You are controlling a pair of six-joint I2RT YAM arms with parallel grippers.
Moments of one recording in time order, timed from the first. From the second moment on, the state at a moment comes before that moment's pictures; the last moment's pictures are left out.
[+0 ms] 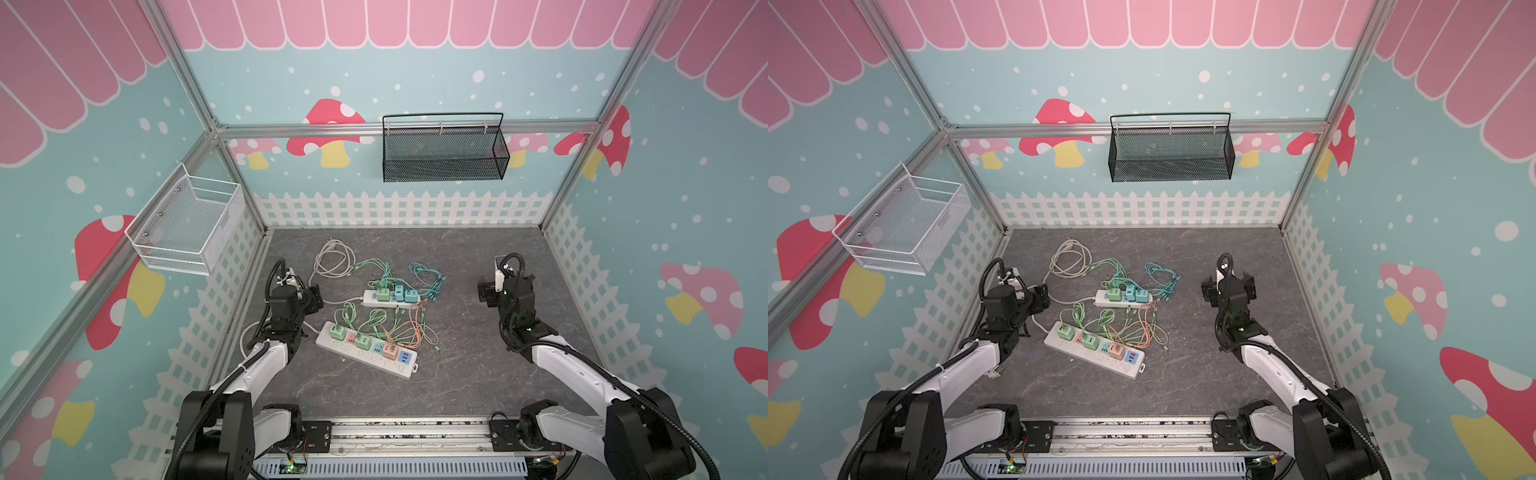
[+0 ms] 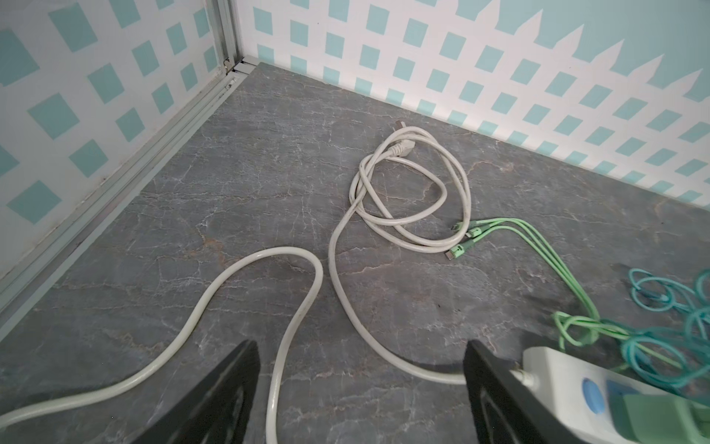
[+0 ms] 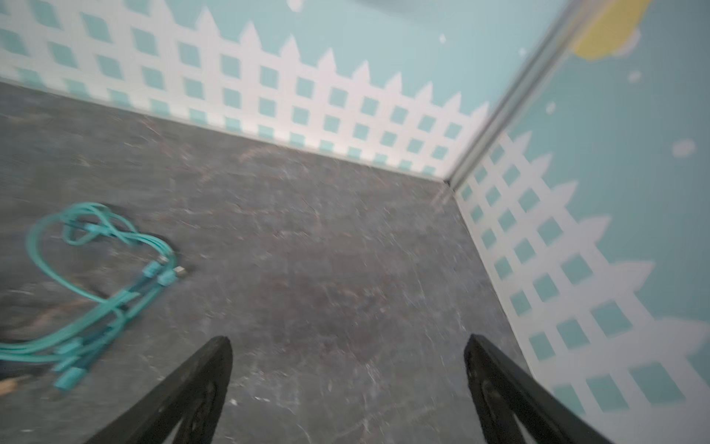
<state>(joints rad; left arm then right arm) 0.00 1.23 0.46 0.31 -0.09 -0.26 0.27 1.16 0.50 0.31 0.45 -0.15</state>
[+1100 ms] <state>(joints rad) 0.01 1.53 0.38 0.88 -0.06 -0.13 0.03 1.52 0.21 1.19 0.23 -0.14</state>
